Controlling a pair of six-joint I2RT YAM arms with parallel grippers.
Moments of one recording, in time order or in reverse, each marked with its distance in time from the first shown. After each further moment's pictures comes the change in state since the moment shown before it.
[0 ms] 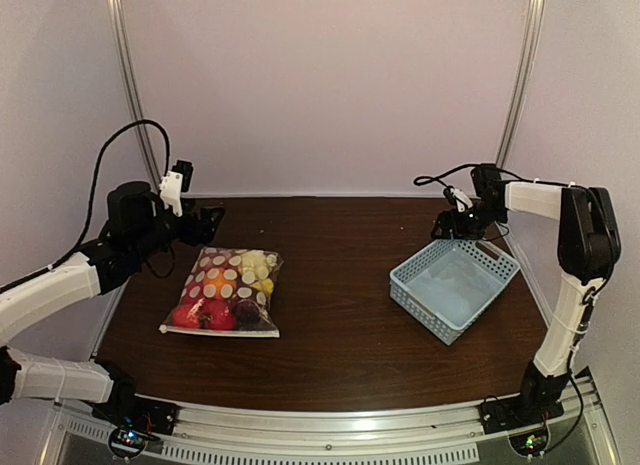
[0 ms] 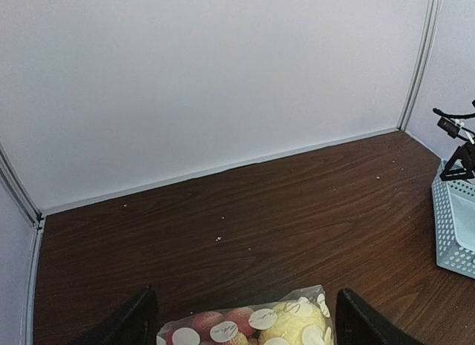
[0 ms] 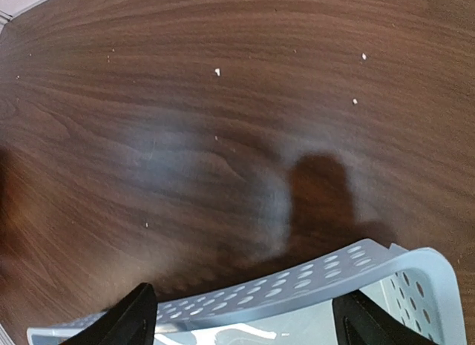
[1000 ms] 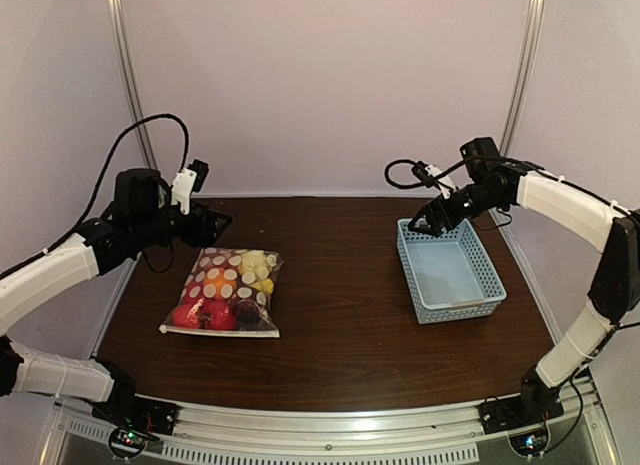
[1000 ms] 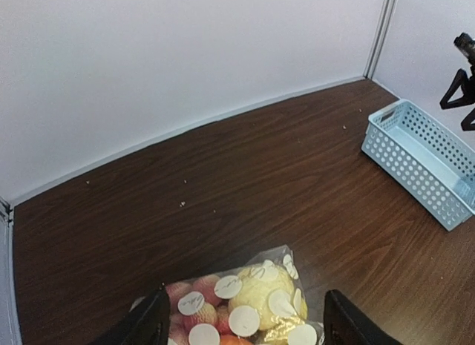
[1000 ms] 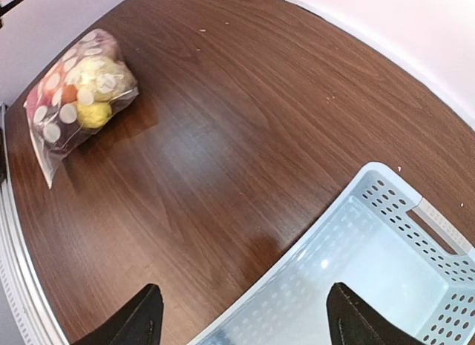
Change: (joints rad) left arm -0.015 0.058 0.152 -0.261 0.122 0.040; right arm 0.229 -0.262 0.021 -0.127 -0.132 -0.260
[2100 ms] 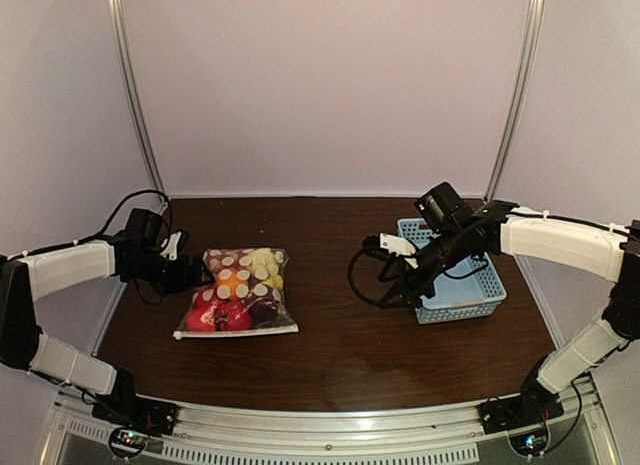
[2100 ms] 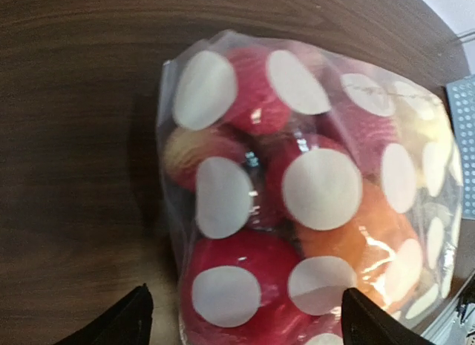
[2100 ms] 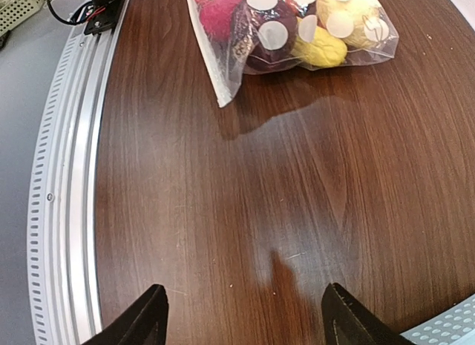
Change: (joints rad) left arm 0.288 0.190 -0.149 -0.273 0.240 -0.298; right arm 0.372 -0.140 -0.281 0.033 -0.075 -0.299
